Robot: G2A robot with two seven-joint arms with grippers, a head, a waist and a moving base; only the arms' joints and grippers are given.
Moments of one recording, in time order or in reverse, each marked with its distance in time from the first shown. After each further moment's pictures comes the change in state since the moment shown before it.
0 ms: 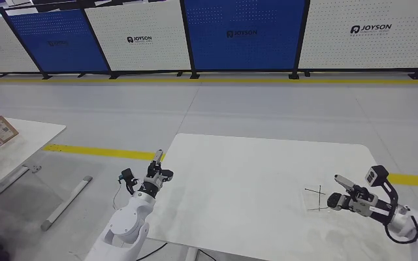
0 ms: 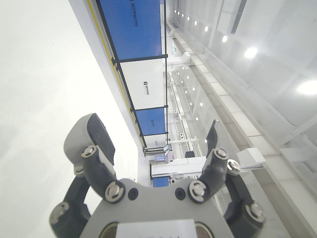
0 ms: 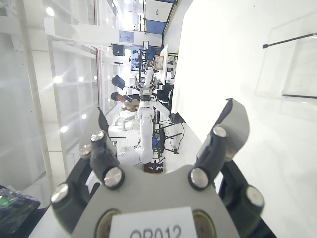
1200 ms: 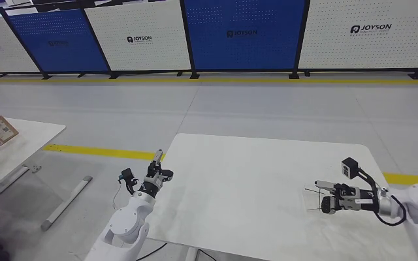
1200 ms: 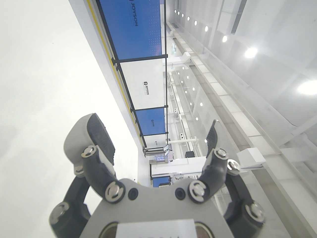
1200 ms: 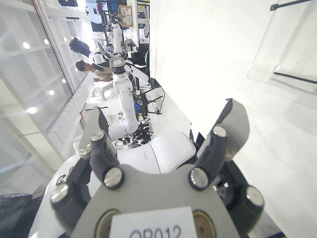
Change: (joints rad) left arm 0.000 0.000 0.000 0.000 0.000 0.000 0.000; right arm 0.302 0.150 -0.410 0.183 0.009 0.007 0.180
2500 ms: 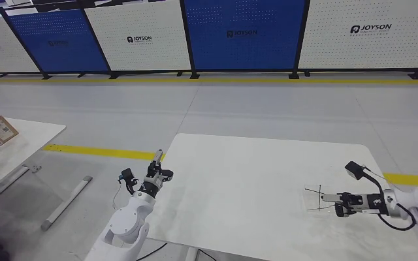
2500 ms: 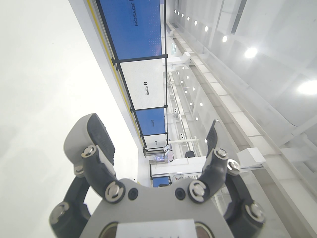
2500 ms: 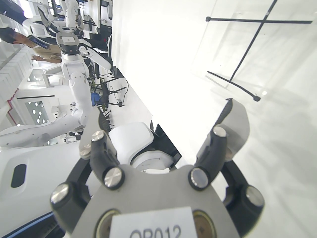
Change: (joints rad) left arm 0.000 0.000 0.000 0.000 0.000 0.000 0.000; right arm 0.109 0.107 -0.194 0.074 -0.080 -0.282 0.000
